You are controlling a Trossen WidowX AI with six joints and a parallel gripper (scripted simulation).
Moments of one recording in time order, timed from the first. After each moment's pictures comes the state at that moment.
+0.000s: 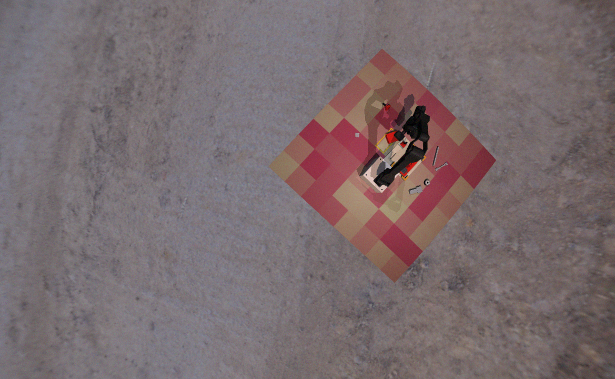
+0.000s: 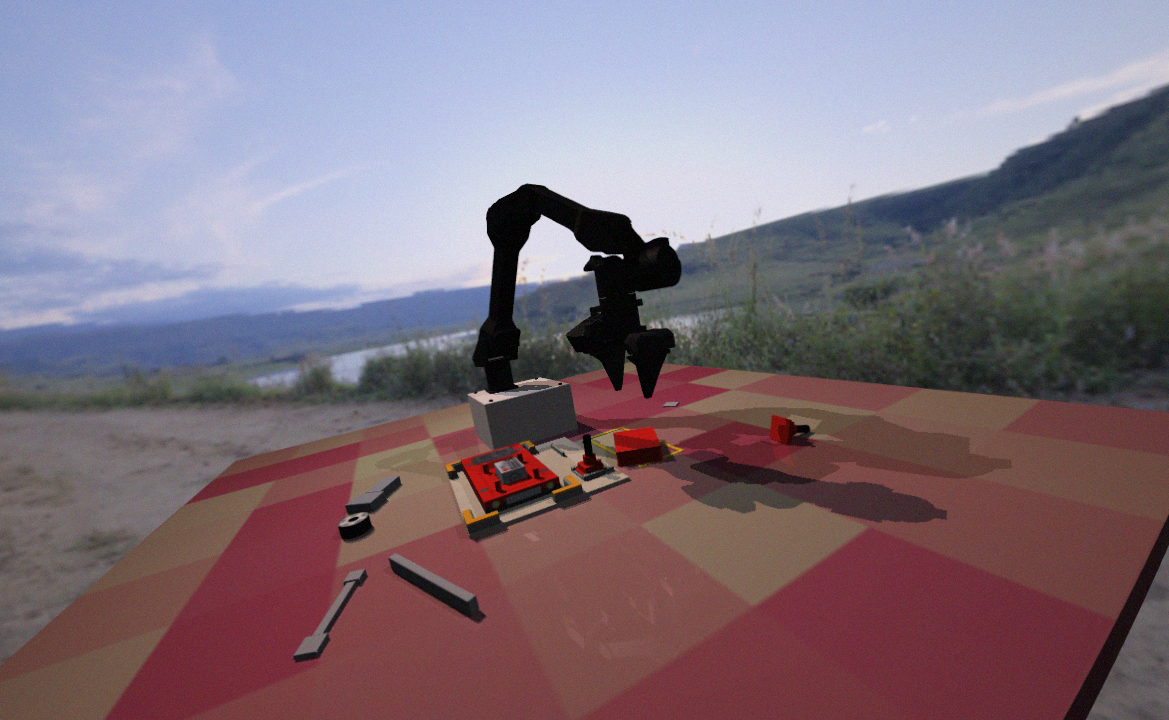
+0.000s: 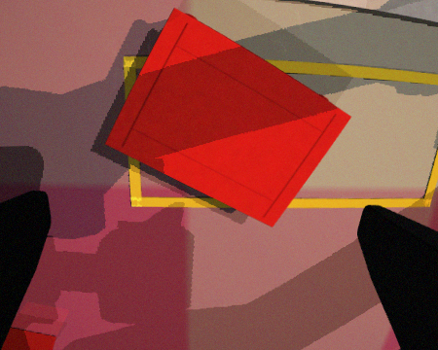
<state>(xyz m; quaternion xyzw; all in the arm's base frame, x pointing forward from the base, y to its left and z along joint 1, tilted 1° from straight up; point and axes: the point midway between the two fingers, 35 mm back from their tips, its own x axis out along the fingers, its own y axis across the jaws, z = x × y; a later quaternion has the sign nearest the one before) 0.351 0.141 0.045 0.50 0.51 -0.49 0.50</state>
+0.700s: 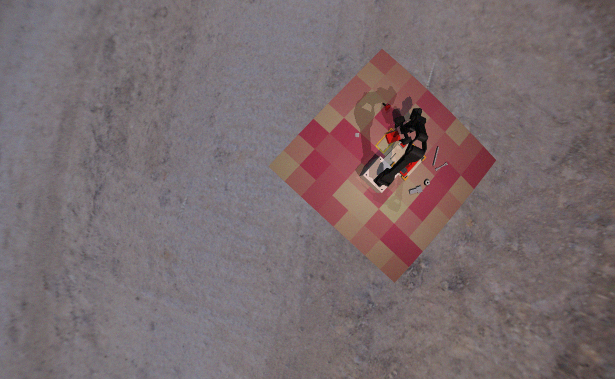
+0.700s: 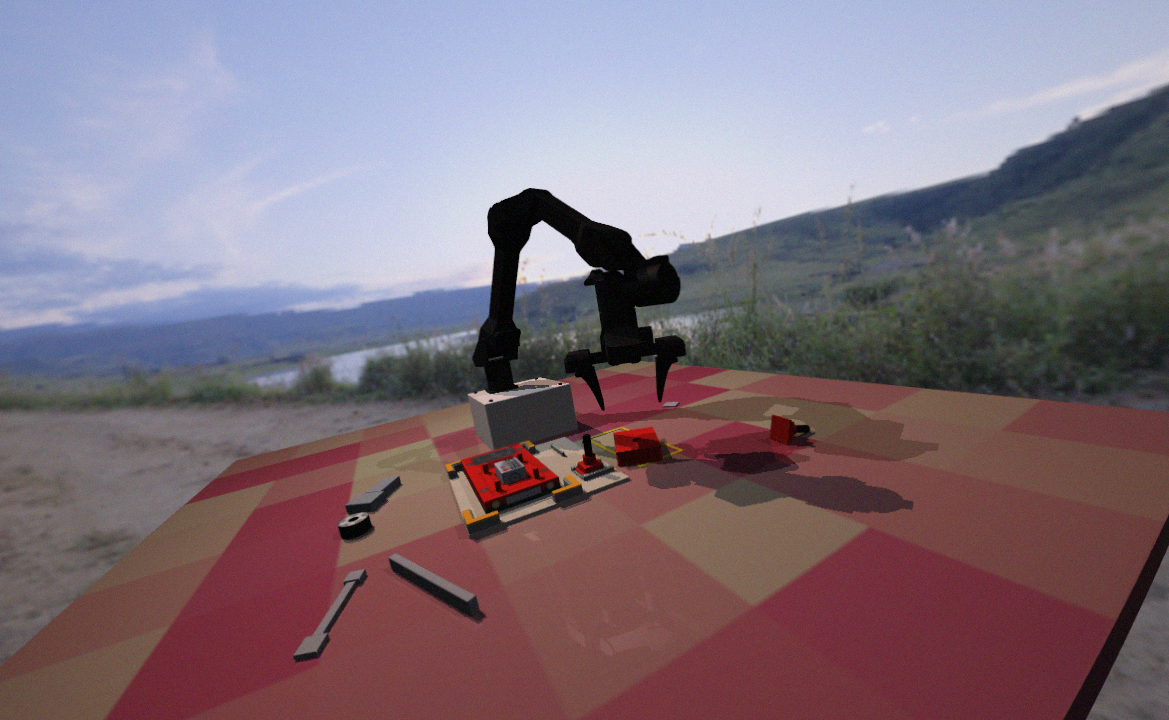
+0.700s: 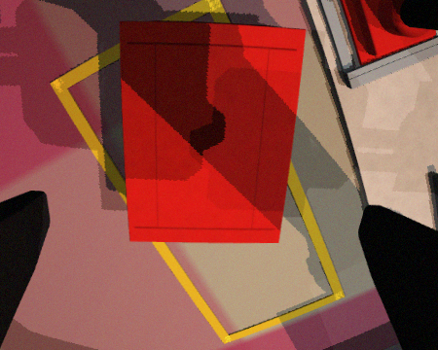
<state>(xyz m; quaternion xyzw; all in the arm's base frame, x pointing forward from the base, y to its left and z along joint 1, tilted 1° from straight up) 0.340 0.142 0.023 0.17 0.69 -0.15 0.69</state>
